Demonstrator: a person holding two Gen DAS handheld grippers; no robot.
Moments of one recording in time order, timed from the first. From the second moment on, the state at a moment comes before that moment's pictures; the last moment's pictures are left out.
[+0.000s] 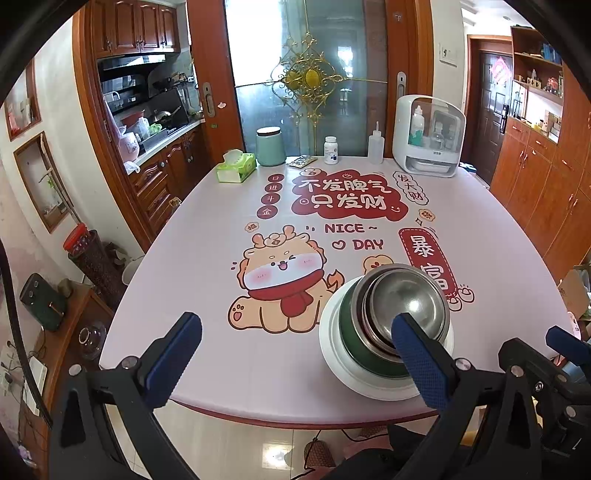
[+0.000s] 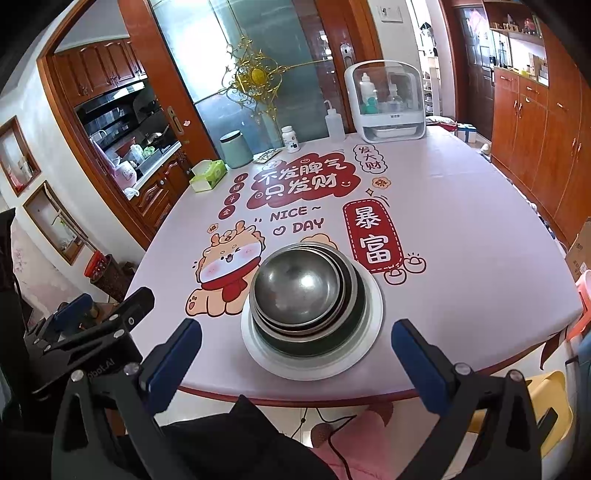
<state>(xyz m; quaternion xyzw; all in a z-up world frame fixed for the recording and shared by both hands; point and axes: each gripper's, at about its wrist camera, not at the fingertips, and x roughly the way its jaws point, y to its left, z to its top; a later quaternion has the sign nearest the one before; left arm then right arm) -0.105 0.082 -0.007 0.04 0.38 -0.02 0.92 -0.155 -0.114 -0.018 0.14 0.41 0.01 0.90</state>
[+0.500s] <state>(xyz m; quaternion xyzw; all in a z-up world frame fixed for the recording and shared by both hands) -0.102 0.086 -0.007 0.04 0.38 -0.02 0.92 -0.154 -0.113 -0.019 0.14 0.41 0.00 0.90</state>
